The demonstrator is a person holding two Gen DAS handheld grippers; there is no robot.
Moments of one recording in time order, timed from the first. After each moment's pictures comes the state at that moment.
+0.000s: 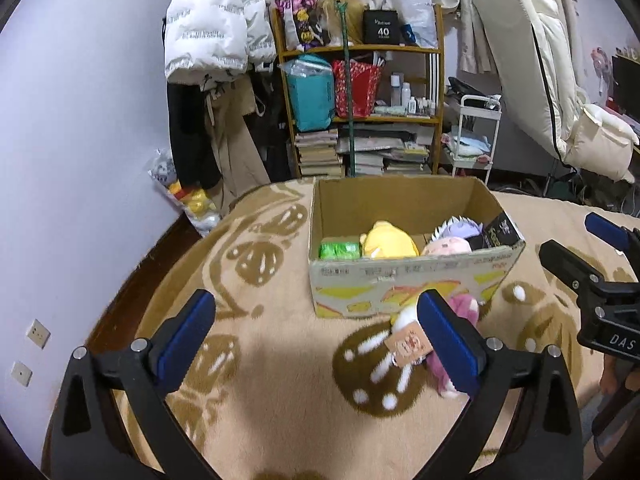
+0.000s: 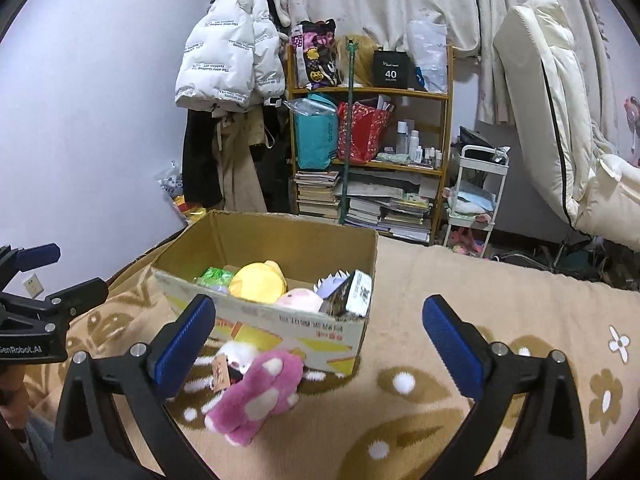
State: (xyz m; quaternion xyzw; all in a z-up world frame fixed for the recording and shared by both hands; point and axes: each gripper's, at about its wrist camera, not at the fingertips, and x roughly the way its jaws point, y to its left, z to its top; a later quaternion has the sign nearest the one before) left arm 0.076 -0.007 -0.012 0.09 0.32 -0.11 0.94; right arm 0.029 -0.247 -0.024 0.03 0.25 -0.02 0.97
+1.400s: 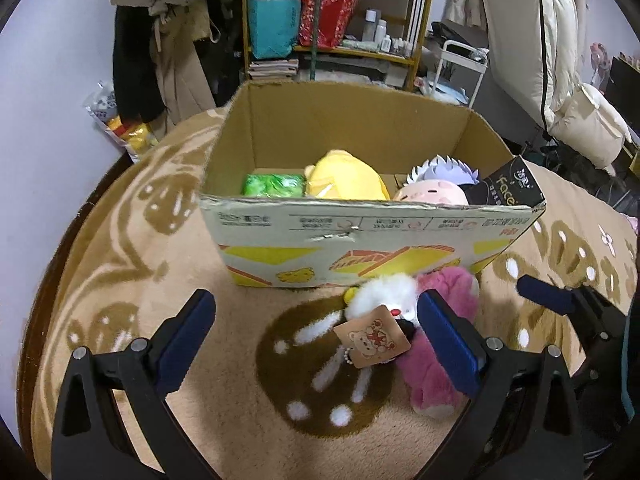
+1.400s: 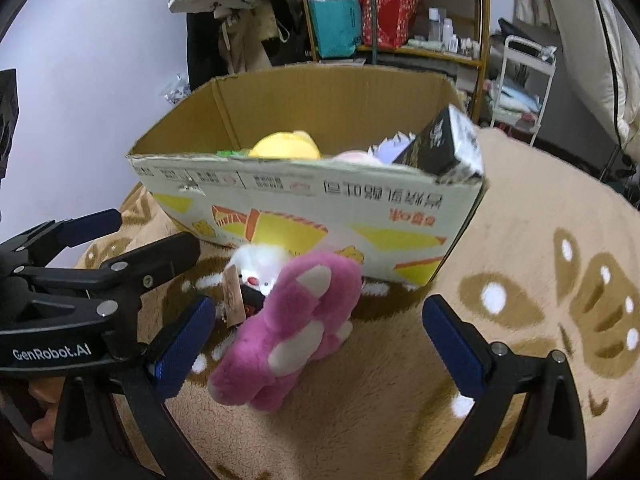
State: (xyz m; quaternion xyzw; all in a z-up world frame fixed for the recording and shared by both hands) left arm 0.146 -0.053 -0.098 0.05 0.44 -0.18 0.88; right arm 0.087 -0.229 -0.117 0.07 0.43 0.03 0.90
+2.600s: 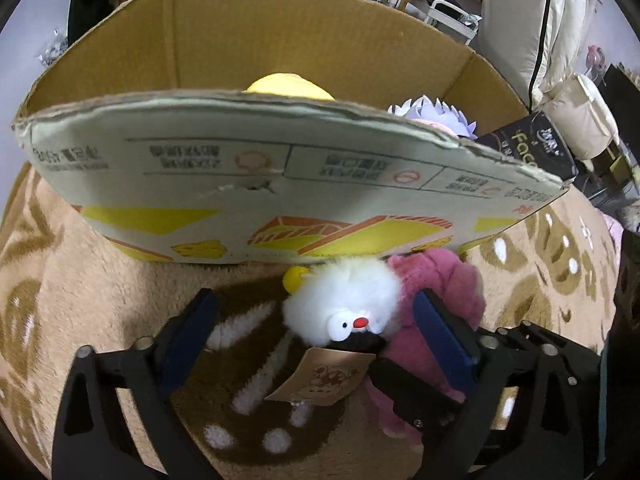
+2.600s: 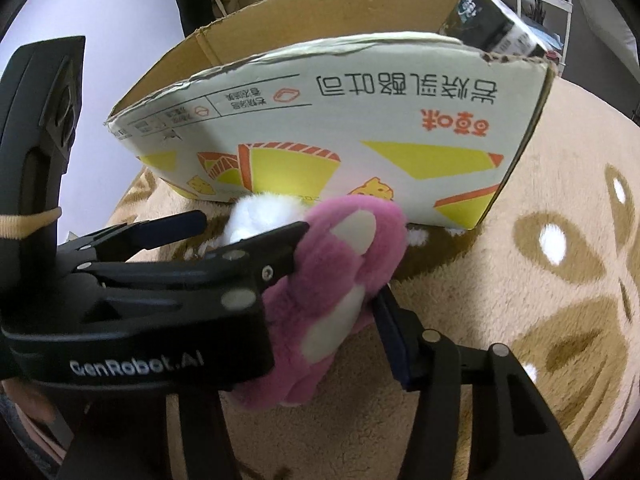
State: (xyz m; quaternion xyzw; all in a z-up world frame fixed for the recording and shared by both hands) left arm 0.176 -0.092 -0.157 0.00 0.52 -0.24 0.82; right arm 0.097 -0.230 -0.152 0.13 0.50 0.07 0.86
